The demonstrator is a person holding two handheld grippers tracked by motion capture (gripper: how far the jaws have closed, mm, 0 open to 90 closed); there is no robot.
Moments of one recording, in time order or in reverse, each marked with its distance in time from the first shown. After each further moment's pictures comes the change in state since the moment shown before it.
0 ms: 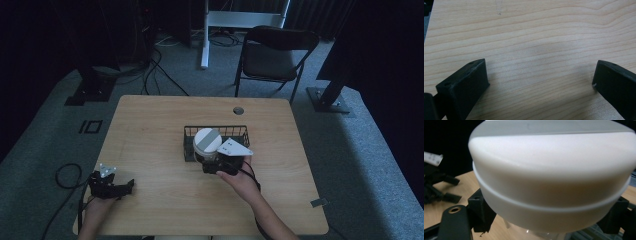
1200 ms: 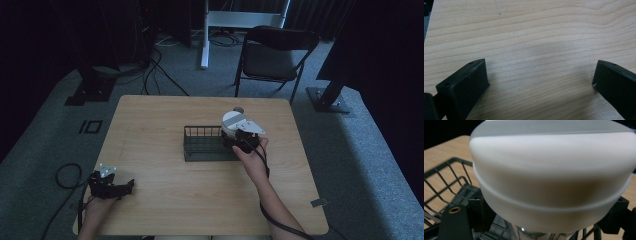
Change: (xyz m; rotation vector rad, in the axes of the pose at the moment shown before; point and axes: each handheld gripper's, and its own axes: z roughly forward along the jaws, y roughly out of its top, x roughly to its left) left arm 0.000 0.000 0.000 0.001 0.000 0.000; right arm -0.087 -0.012 0.021 0.135 -0.350 0.099
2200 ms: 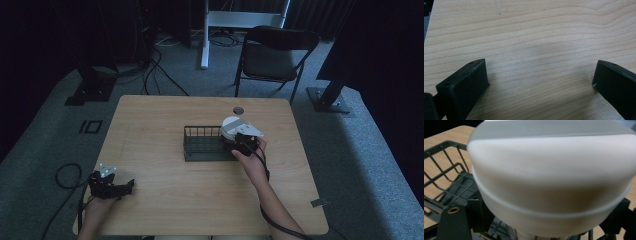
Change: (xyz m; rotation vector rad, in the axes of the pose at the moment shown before) left arm 0.000 0.000 0.000 0.000 0.000 0.000; right arm -0.001 -0.017 0.008 0.044 0.010 -0.002
